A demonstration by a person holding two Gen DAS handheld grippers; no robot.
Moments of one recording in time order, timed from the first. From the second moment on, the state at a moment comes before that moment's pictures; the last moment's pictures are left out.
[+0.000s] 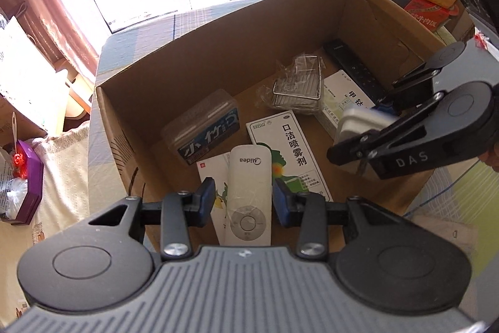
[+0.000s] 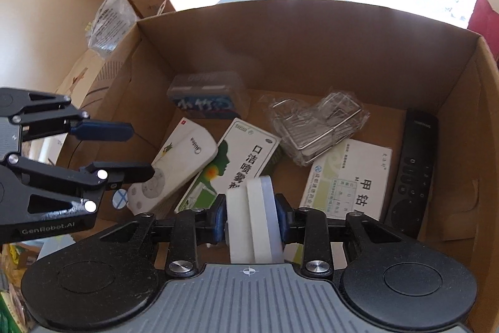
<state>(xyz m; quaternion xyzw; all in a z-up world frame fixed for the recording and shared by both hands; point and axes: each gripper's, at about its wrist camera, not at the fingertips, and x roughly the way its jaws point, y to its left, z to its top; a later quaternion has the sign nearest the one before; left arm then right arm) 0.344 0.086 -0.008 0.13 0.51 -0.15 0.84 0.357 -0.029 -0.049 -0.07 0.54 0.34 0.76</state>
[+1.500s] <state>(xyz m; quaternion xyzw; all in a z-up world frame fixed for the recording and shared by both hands) 0.316 0.078 0.008 0.14 0.50 -0.12 0.84 0.333 -0.071 -0.018 -0.11 0.54 0.24 0.80</state>
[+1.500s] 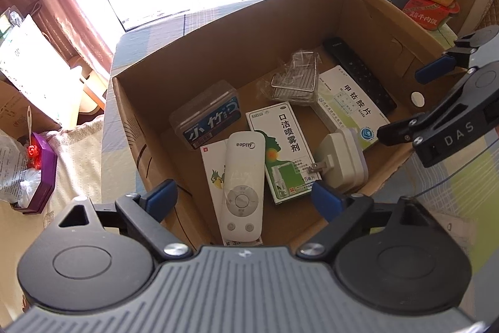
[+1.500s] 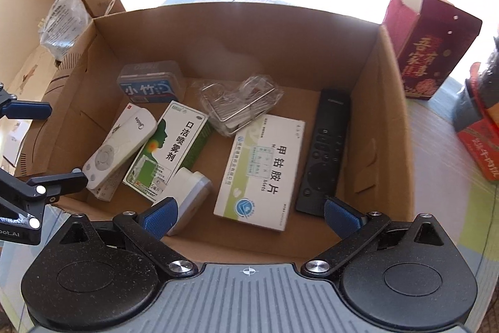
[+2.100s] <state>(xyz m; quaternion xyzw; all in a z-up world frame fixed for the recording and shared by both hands) 0.283 0.076 0.045 0.14 0.47 -0.11 0.86 0.304 -0.089 0.018 -0.09 0.51 0.23 0.83</state>
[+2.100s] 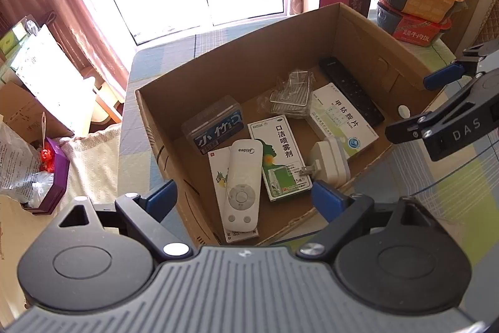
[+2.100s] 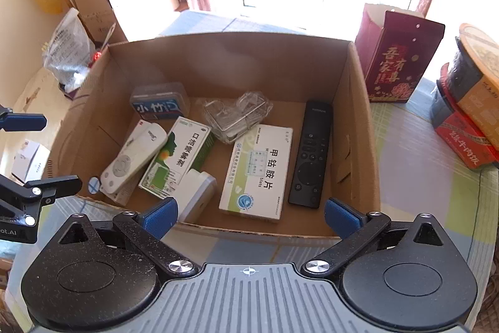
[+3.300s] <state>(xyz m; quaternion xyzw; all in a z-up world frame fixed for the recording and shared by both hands) 0.154 0.094 0.001 0.14 0.43 -0.15 0.88 0.174 -0.154 -0.044 -0.14 0.47 0.33 0.81</state>
